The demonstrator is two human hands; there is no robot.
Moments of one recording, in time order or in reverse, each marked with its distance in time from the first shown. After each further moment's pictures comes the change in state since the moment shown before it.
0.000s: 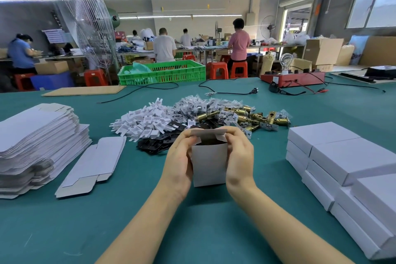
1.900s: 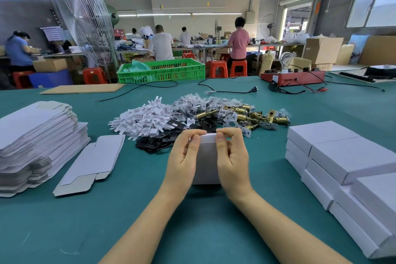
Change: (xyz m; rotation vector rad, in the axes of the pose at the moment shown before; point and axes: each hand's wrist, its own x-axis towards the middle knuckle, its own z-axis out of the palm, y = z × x) left_hand -0.011 -0.011 -0.007 0.573 -0.015 0.428; right_hand -0.007 0.020 -0.008 -0.402 -0.044 -0.384
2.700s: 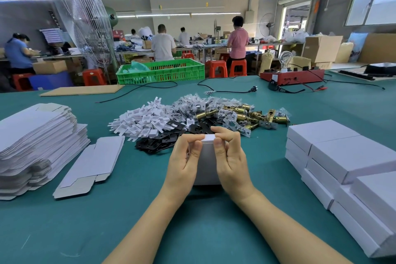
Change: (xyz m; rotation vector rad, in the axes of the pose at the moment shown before) left_hand -0.001 -0.019 -0.003 0.080 -0.019 0.059; right_hand -0.001 0.009 -0.005 -0.005 -0.137 -0.034
